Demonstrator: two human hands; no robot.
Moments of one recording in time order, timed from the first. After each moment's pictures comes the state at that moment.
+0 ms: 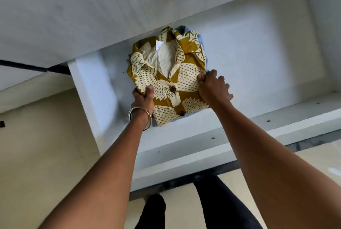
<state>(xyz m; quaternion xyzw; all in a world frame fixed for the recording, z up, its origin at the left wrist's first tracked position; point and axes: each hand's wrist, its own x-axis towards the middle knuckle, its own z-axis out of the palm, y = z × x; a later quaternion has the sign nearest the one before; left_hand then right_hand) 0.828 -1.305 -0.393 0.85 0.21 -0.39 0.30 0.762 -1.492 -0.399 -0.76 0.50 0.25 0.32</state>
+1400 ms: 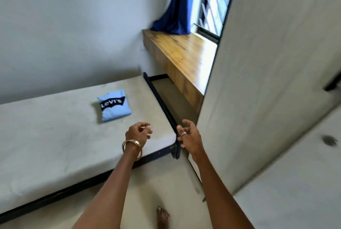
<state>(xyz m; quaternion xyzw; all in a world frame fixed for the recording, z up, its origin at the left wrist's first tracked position) 0.737 -0.552 0.291 0.64 0.50 0.27 0.52 0.884 -0.678 0.281 -0.73 -0.24 0.30 0.56</state>
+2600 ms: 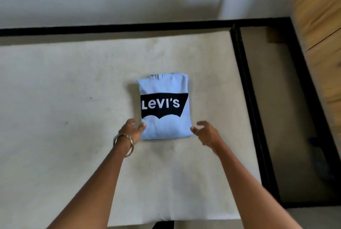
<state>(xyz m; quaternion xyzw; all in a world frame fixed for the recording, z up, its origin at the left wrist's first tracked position) 0.731 0.115 0.011 0.48 0.74 0.03 0.47 0.989 0.038 0.000 -0.78 -0.28 0.53 0.16</state>
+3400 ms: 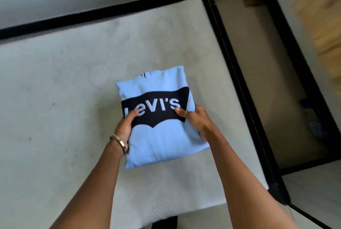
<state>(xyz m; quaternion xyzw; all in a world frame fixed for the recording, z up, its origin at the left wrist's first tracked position) 0.786 0.112 -0.082 0.23 0.62 0.21 0.72 1.004 0.034 -0.049 -0.68 -0.13 0.61 0.39</state>
